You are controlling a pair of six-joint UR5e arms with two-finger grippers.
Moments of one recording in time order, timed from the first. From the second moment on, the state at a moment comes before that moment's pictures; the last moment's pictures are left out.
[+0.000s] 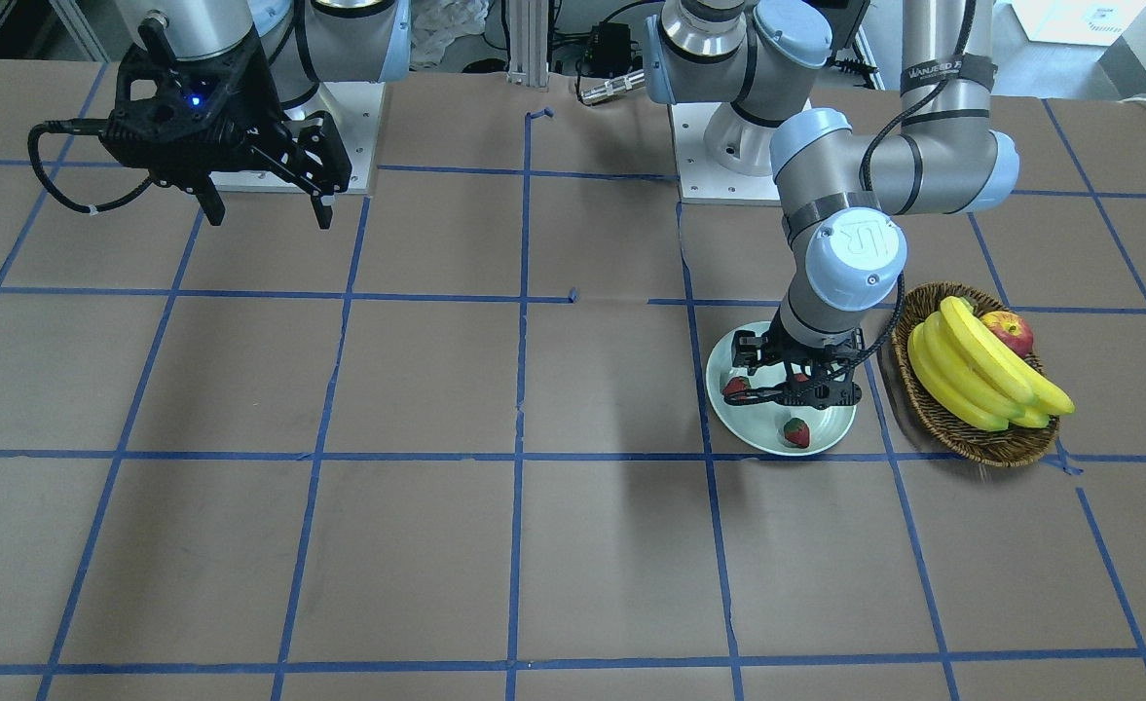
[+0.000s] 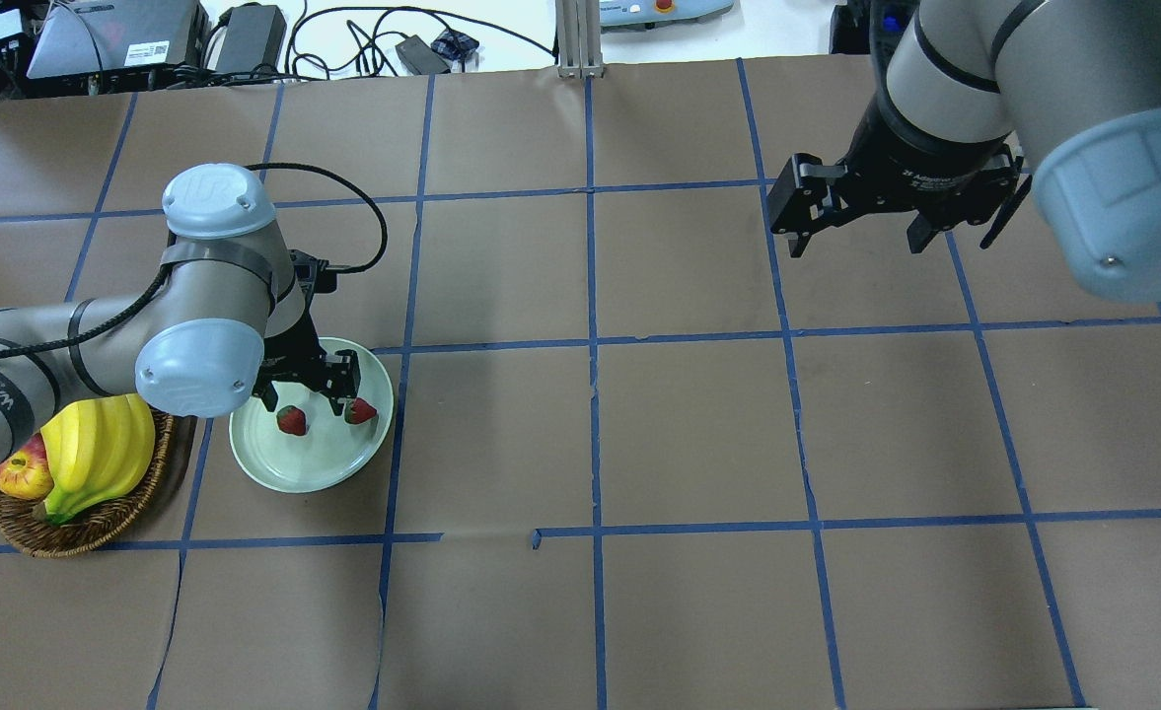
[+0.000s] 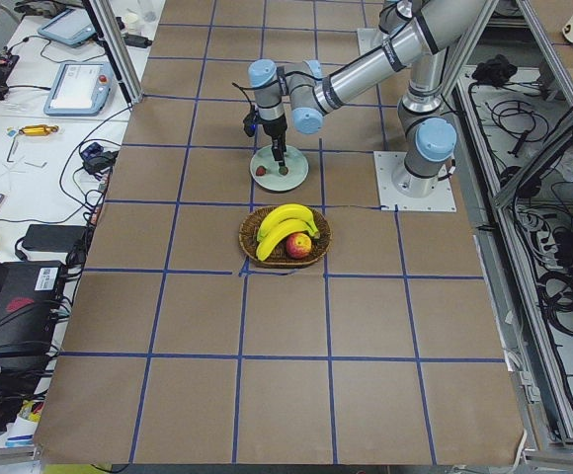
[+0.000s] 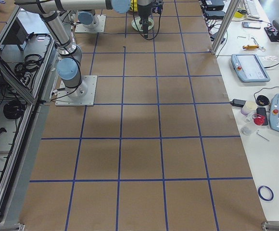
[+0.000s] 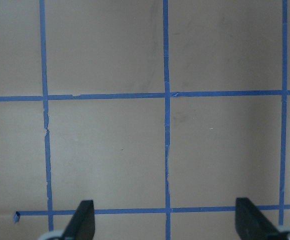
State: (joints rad) left arm -1.49 -1.77 -2.00 -1.08 1.73 0.11; right arm 1.64 -1.67 1.67 -1.67 -1.58 0.08
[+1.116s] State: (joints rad) left arm -1.70 -1.56 -1.56 -1.47 1.59 -0.07; right arm 1.64 -1.67 1.67 -1.66 -1.58 0.07
